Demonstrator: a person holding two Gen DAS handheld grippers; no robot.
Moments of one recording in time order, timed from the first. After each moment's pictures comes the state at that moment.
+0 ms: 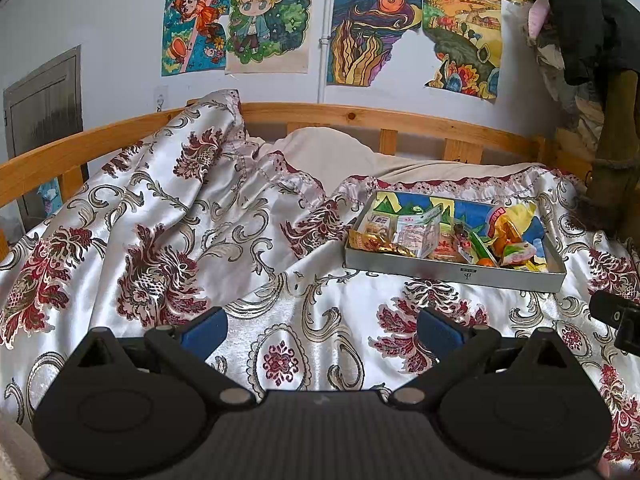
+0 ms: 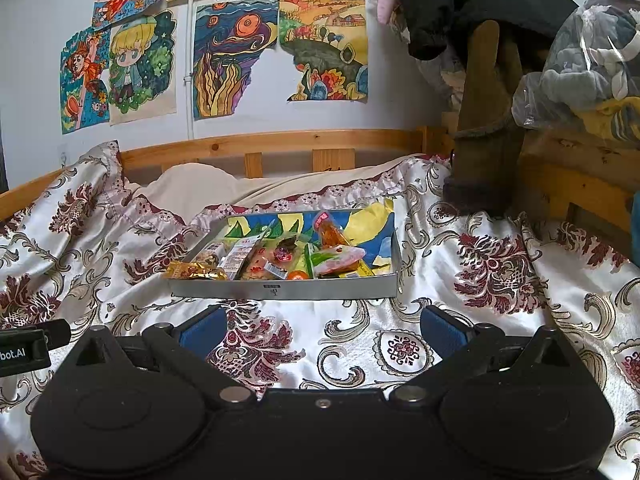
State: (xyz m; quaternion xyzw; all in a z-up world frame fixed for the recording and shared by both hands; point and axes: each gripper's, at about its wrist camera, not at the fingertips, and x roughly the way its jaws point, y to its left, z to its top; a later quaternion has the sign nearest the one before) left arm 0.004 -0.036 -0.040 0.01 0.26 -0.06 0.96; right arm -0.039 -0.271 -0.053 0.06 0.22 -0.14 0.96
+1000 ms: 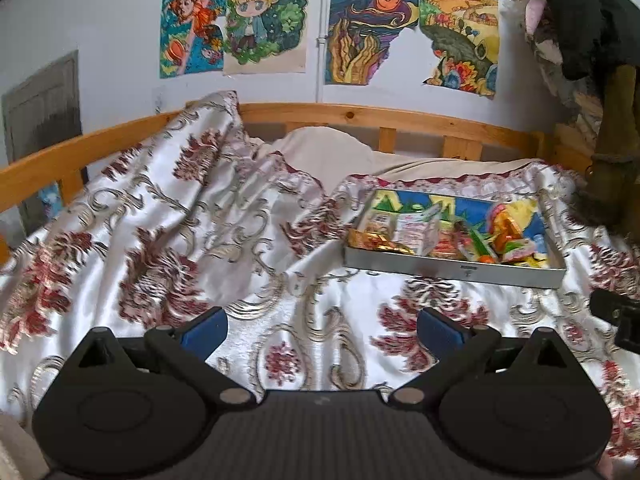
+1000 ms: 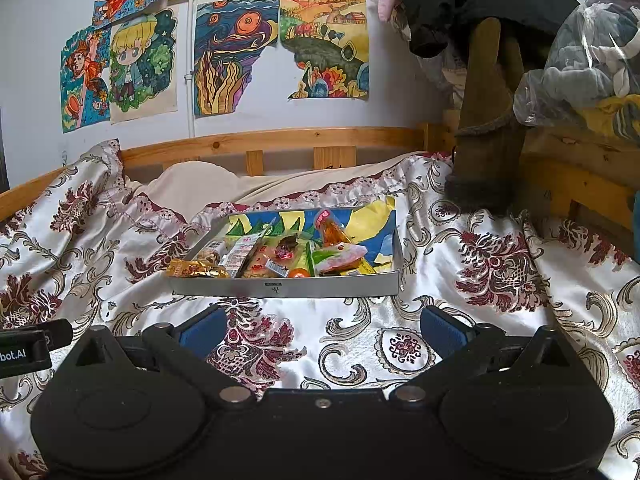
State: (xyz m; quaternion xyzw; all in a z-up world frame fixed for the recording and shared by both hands) left arm 0.004 -0.040 -0.040 0.03 0.26 -0.05 0.96; right arm -0.039 -0.271 -0.053 0.06 0.22 -0.14 0.96
